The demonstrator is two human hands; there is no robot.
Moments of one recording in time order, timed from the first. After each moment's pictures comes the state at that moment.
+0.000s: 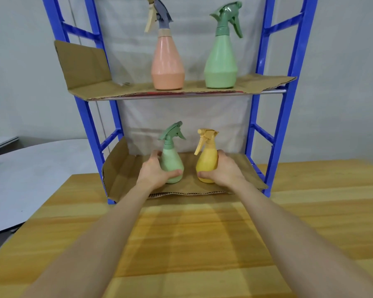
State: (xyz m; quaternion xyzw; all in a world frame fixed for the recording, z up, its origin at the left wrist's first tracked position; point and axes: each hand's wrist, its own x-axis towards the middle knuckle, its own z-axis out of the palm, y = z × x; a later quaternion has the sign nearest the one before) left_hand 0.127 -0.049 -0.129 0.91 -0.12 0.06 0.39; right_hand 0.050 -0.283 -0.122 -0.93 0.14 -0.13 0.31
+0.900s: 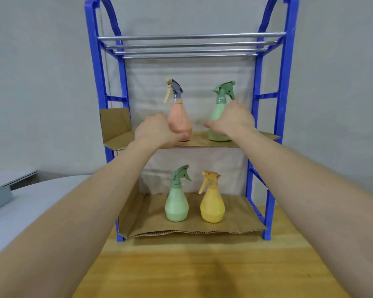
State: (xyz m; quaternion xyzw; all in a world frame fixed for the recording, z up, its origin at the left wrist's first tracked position) left_hand 0.065 -0.049 0.132 0.94 -0.14 0.23 0.20; right_hand 0.023 -0.253 0.152 -0.91 0.21 -0.33 0.15
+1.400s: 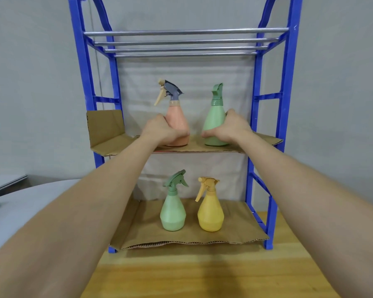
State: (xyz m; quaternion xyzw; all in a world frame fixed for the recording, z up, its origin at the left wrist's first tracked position) left_hand 0.136 -0.078 0.133 0.91 -0.15 0.17 0.35; right_hand 0.064 -0.289 0.139 -0.91 0.16 -0.28 0.25
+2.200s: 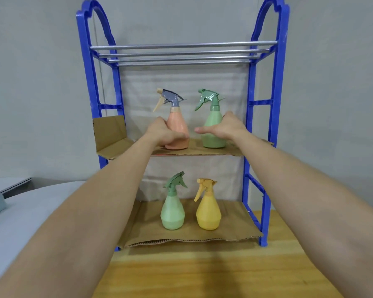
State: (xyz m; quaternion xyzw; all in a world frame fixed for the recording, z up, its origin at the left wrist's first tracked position) left_hand 0.137 -0.077 0.142 0.91 -0.16 0.14 0.37; right_hand 0.063 -0.293 0.152 -0.91 0.16 -0.25 0.29
